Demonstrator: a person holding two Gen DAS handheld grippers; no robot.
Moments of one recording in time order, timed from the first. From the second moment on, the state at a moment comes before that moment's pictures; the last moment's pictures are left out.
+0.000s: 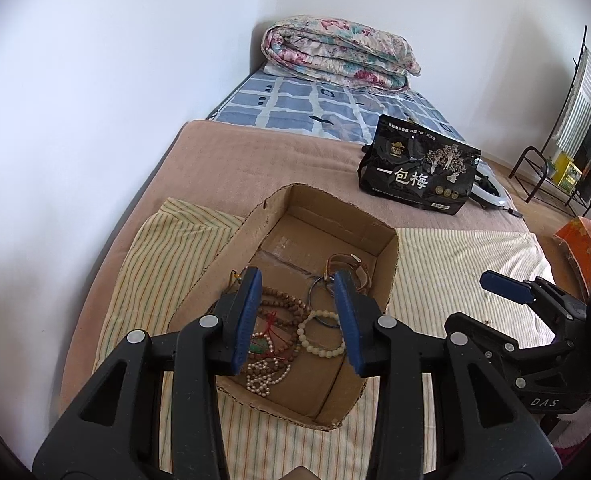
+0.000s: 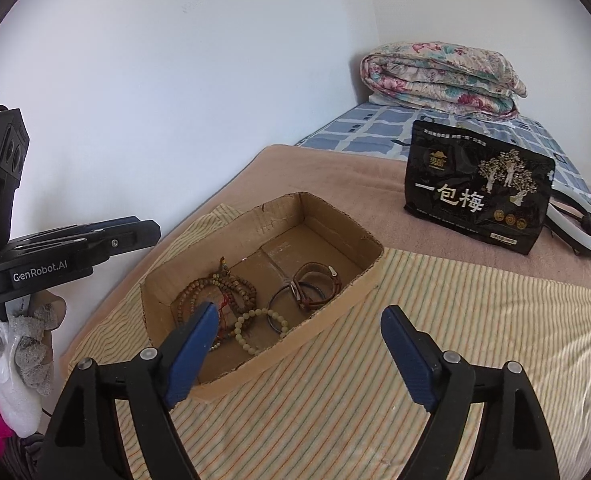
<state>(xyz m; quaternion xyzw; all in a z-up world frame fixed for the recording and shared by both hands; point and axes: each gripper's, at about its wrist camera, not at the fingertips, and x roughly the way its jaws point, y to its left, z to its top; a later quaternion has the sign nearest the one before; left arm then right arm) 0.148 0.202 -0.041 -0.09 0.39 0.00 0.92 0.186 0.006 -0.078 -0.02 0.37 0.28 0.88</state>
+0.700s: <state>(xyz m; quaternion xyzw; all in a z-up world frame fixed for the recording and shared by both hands) 0.170 0.077 -0.040 -0.06 0.40 -0.13 0.91 0.111 -0.129 -0.068 -0.01 0.36 0.10 0.93</state>
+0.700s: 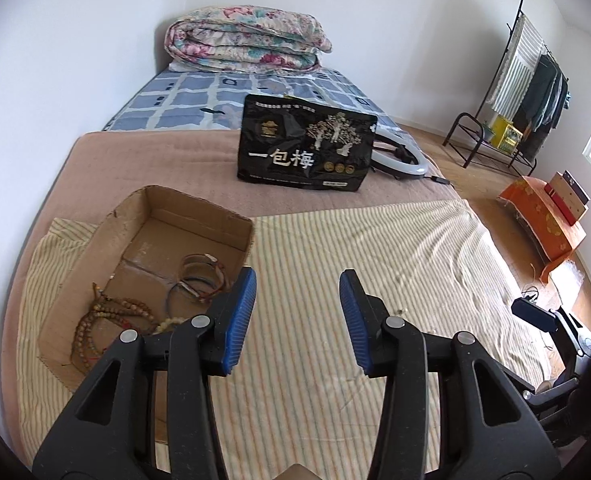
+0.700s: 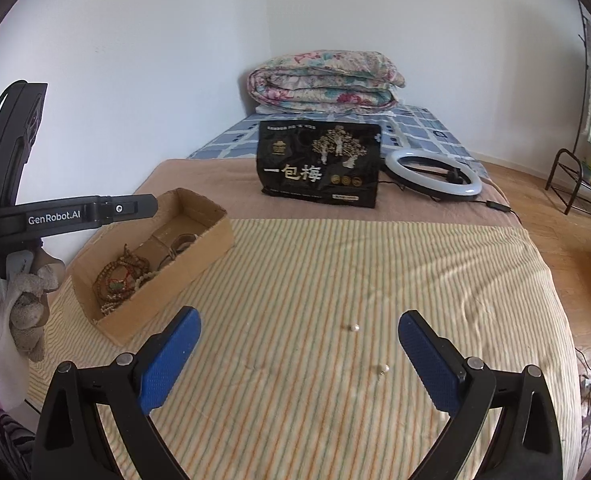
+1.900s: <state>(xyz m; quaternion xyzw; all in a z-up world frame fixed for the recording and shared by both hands) 0.192 -0.085 -0.136 -0.03 0.46 -0.21 0.87 0.066 -0.231 -0.166 0.03 0.39 -0.09 0.91</state>
